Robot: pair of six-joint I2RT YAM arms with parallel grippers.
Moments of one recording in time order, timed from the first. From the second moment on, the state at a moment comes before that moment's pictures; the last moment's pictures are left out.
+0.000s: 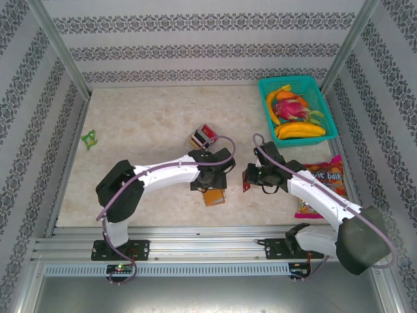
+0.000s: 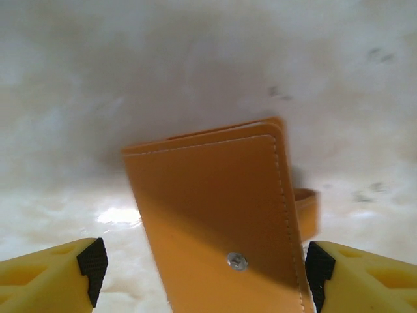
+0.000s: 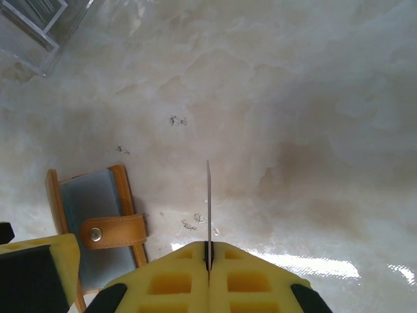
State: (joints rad) left arm -0.93 1.87 1.37 -0.88 -0.12 -1.01; right arm 0.46 1.18 0.72 -0.59 -0.14 0.64
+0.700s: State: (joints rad) left arm -0.93 1.69 1.26 -0.86 -0.13 -1.01; right arm 0.51 1.23 0.70 -0.47 -0.27 0.63
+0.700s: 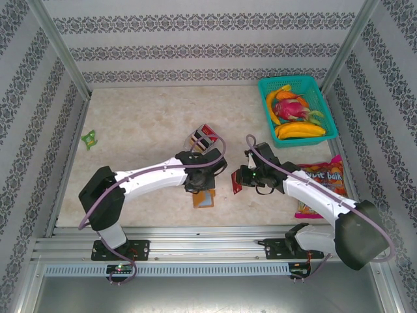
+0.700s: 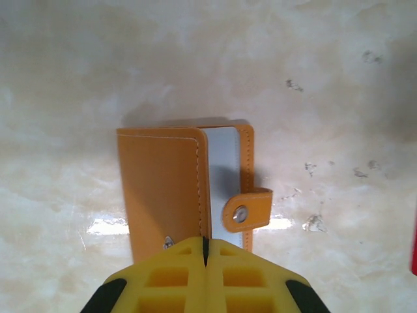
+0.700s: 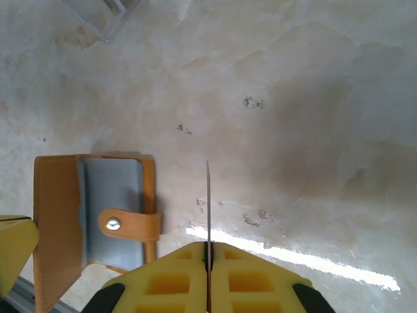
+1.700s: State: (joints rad) left arm -0.61 1.23 0.58 -0.01 0.26 -1.02; right arm 0.84 1.66 1.10 -0.47 -0.17 0.73
